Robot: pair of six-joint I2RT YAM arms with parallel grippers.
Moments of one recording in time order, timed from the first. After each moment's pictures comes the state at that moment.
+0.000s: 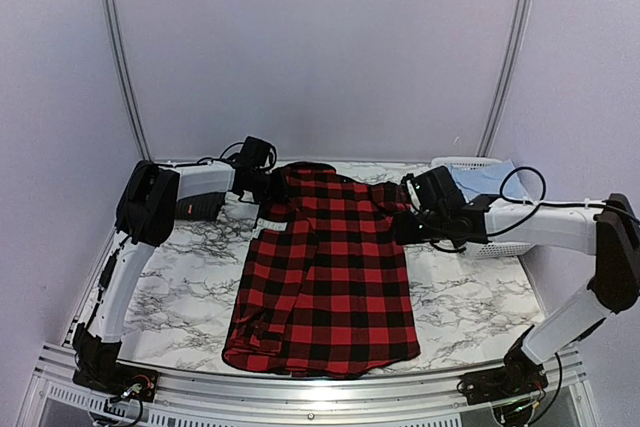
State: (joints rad) left arm -0.47 2.54 2.04 -0.25 0.17 -0.67; right arm 0.62 1.48 0.91 -0.26 0.21 0.37
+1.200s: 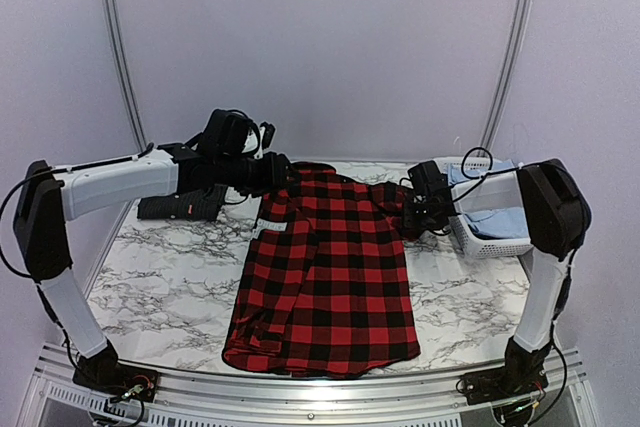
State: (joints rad) left arm -0.67 1.72 1.38 -0.23 0.18 -0.61; right arm 0.37 1.91 1.15 -0.18 0.28 0.35
